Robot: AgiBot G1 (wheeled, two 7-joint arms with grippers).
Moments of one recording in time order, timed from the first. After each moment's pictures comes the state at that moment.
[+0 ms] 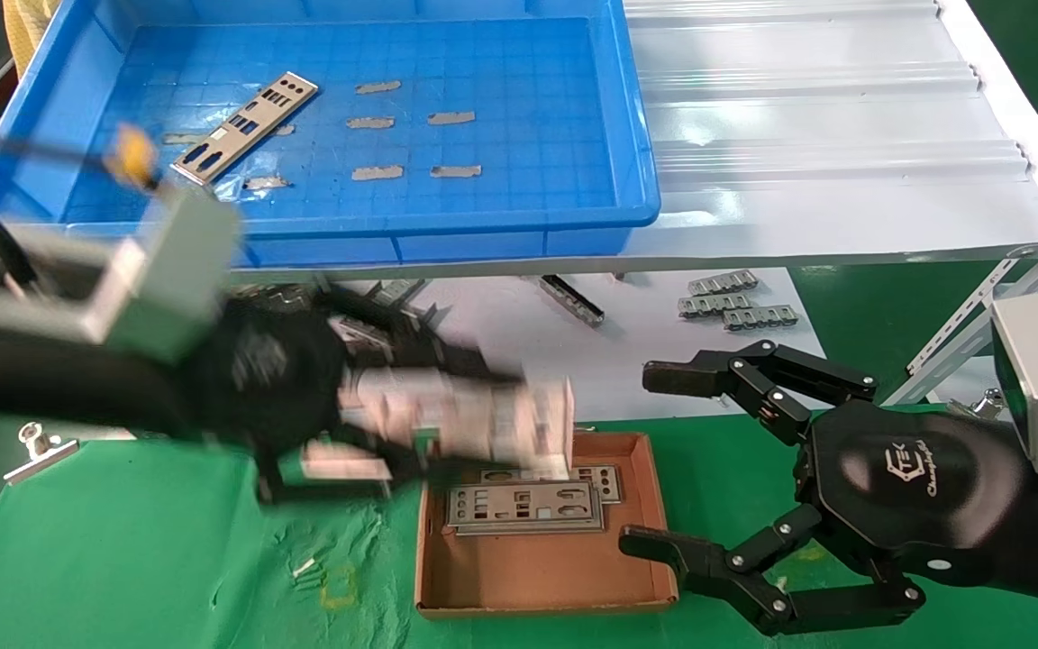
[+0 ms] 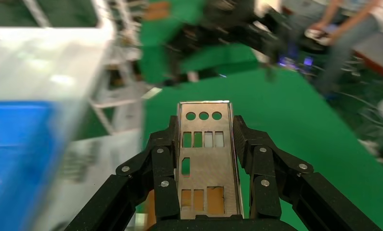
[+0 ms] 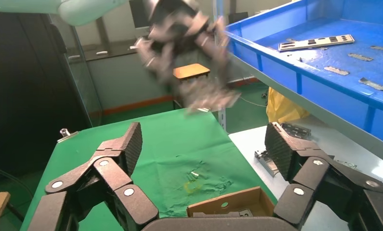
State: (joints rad) left arm -1.73 0.90 0.75 -0.78 0.93 1.57 0.02; right arm 1.09 -0.55 -0.41 1.23 -0.62 -1.42 0.11
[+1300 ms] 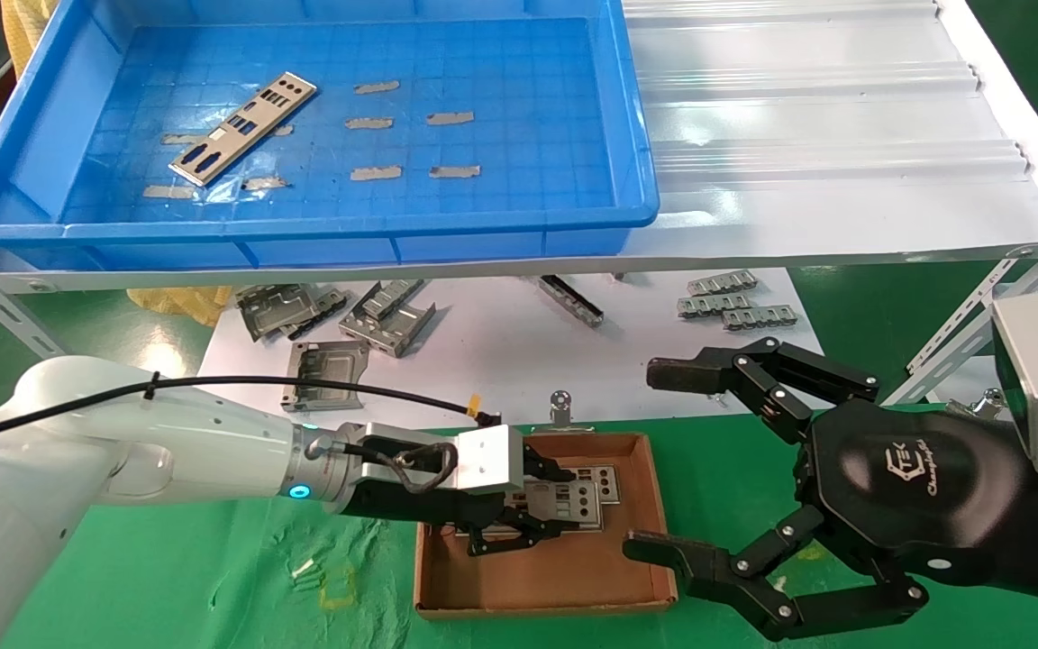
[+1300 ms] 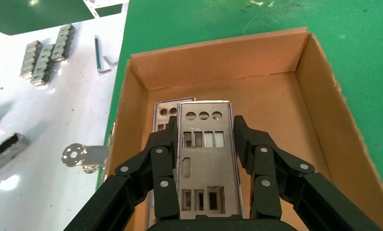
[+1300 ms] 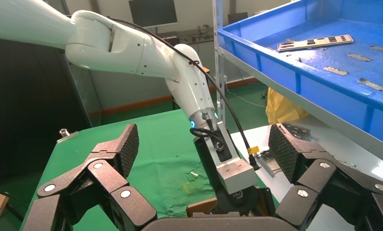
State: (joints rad) left arm -1.55 1.33 0.93 -0.25 1.13 1.27 0.54; right arm 1.09 -0.55 -0.41 1.23 -0.62 -1.42 0.11
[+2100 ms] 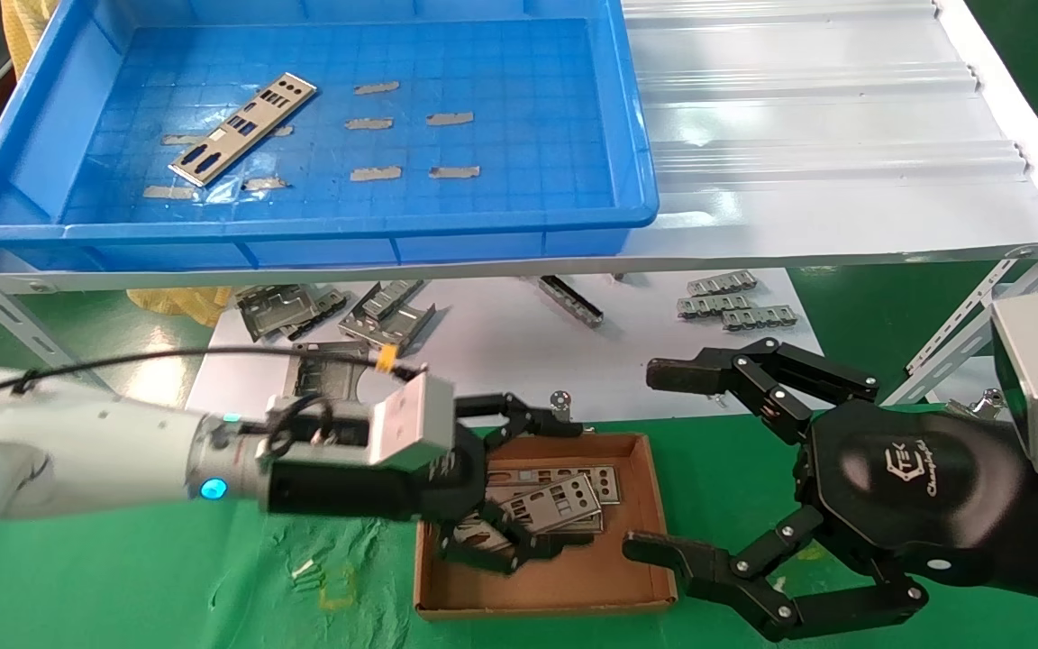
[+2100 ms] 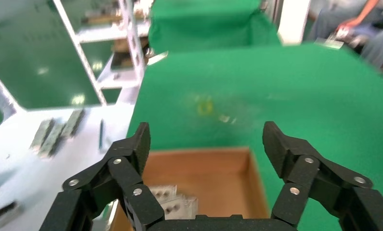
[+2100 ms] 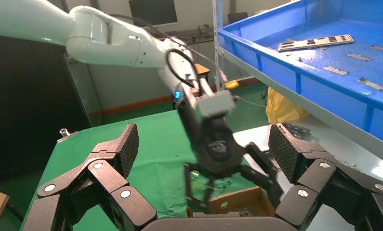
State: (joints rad) left arm -1.55 1.26 0.84 -0.18 0.96 1.55 0.54; right arm 1.09 -0.55 -0.41 1.23 -0.62 -1.42 0.11
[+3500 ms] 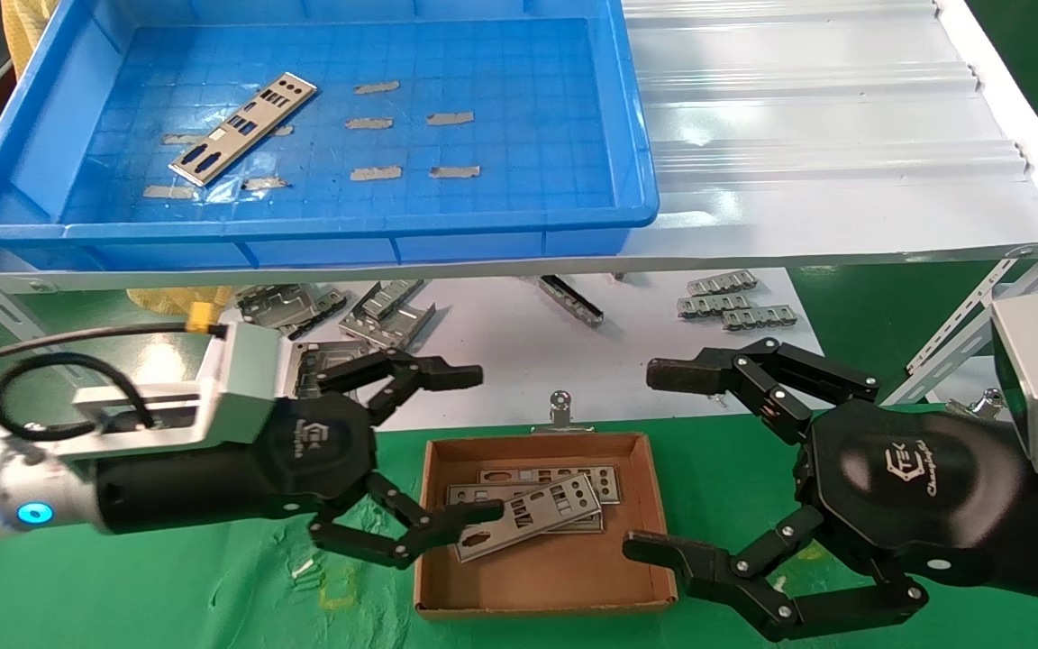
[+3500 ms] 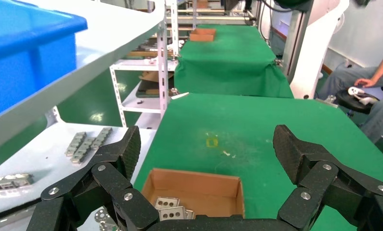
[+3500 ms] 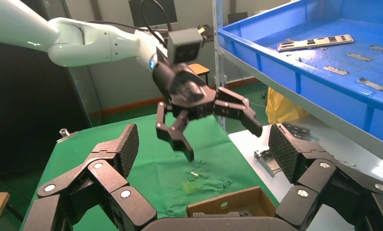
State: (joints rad) left arm -1.31 0.93 0.56 -0.73 0.84 1.54 0.19; right arm 1.09 -0.55 -0.41 1.23 -0.62 -1.42 0.11
